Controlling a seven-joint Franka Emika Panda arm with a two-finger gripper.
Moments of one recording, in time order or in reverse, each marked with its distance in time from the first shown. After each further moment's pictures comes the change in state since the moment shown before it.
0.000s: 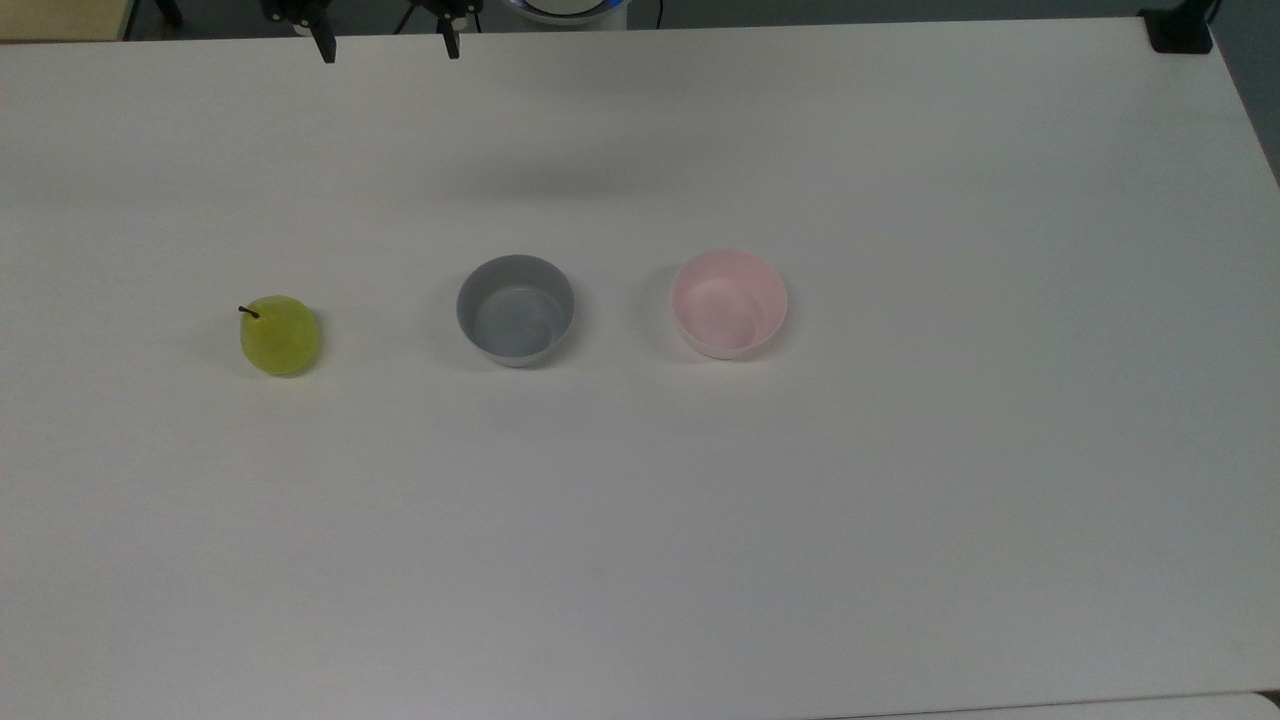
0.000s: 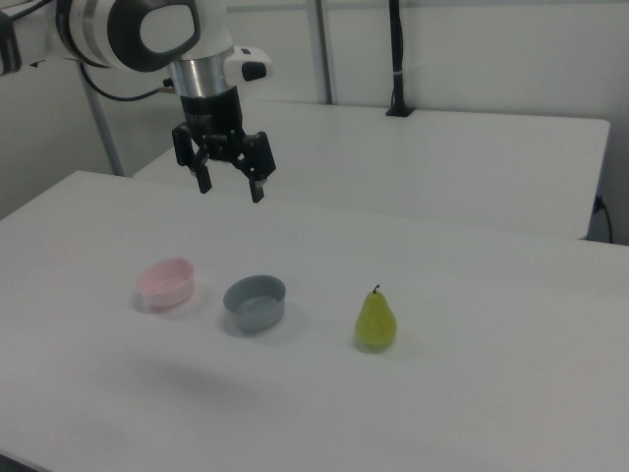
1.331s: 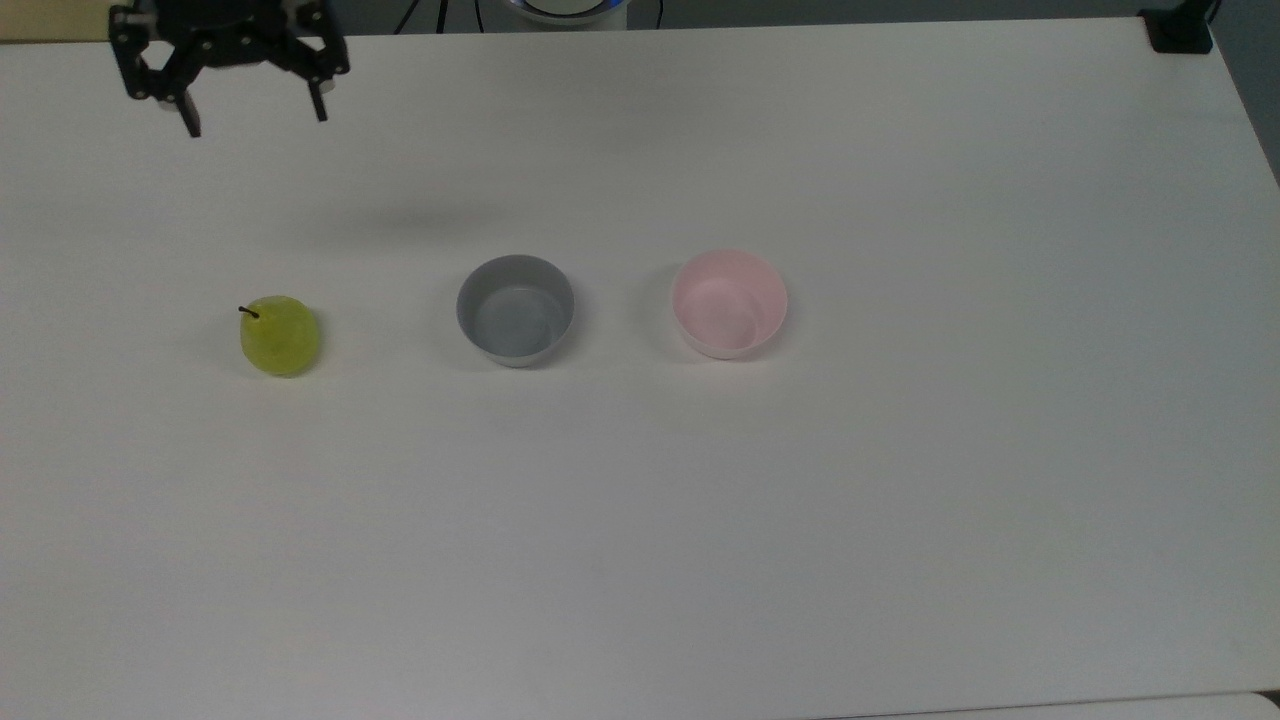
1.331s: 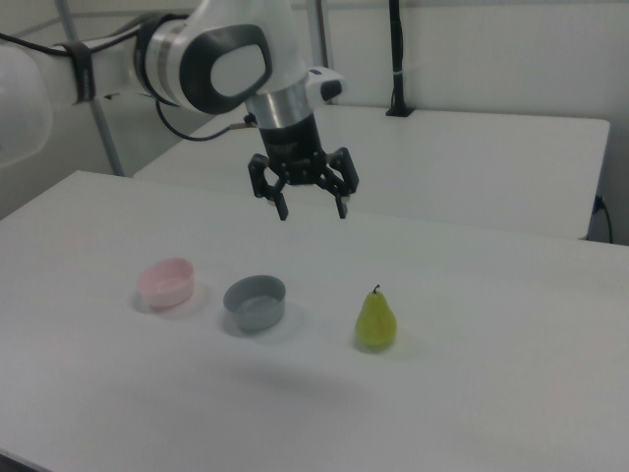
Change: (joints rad) arm -0.134 0.106 -0.020 0.004 -0.035 0.212 -0.342
